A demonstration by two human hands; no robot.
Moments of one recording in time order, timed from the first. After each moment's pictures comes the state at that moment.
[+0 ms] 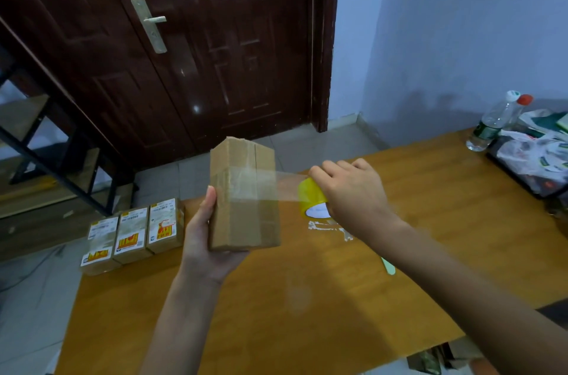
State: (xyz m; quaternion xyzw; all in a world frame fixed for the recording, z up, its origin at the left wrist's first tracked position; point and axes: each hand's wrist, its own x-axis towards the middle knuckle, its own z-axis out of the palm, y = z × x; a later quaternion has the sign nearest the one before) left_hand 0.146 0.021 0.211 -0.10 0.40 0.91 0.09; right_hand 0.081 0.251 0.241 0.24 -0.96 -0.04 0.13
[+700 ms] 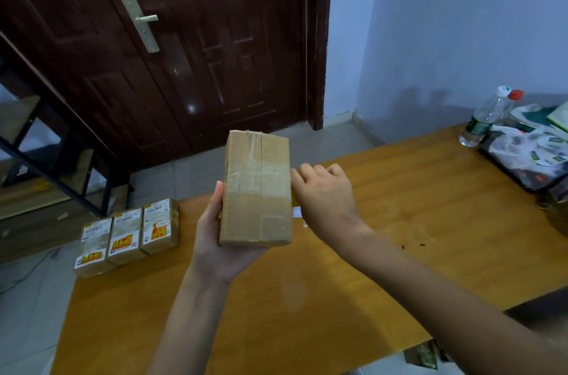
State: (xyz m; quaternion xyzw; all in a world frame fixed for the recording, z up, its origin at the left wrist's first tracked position) left_hand 0.143 0.047 0.210 0.00 0.34 0.92 0.21; right_hand 0.093 0.224 0.233 0.24 -0.96 0.03 0.14
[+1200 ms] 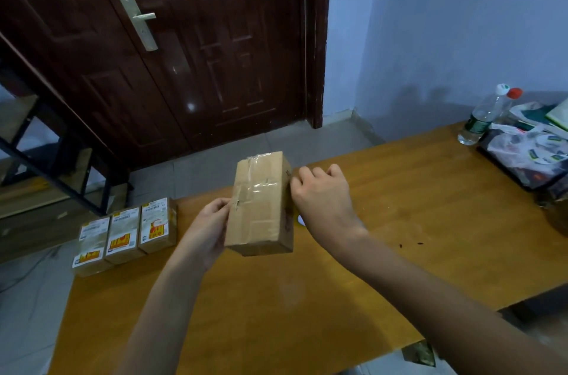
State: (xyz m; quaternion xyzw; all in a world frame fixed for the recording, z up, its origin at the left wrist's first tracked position) left_hand 0.128 0.030 0.212 -0.20 0.69 0.69 0.11; right_hand 0.100 0.225 0.242 0.22 -0.97 -0.02 0.11
